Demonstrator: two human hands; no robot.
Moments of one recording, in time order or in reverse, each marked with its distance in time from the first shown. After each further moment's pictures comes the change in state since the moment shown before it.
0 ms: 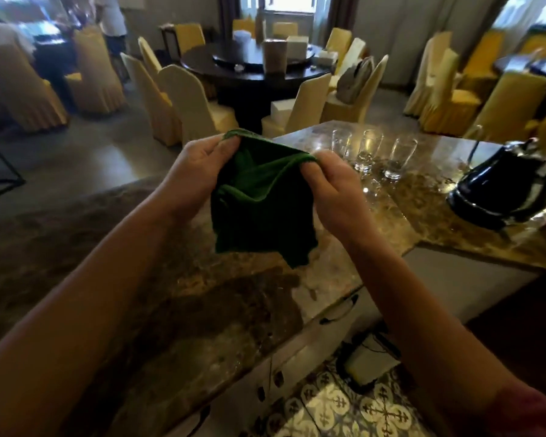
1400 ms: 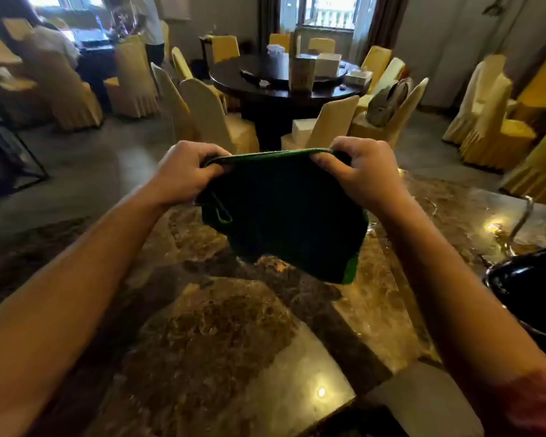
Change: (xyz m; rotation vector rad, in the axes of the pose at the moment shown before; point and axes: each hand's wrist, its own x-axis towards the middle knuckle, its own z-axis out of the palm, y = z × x) left_hand 0.224 -0.072 0.030 0.646 0.017 0.132; right_hand 0.231 0.159 -0.110 -0.425 -0.194 -0.181
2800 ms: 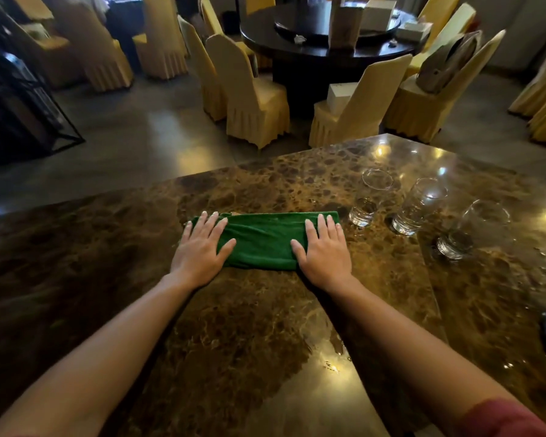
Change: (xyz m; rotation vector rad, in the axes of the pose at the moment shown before) left_hand -0.075 -0.187 0.137 0.647 -0.246 -0.379; right_hand -0.061 0.092 0.231 -0.363 -0.527 0.246
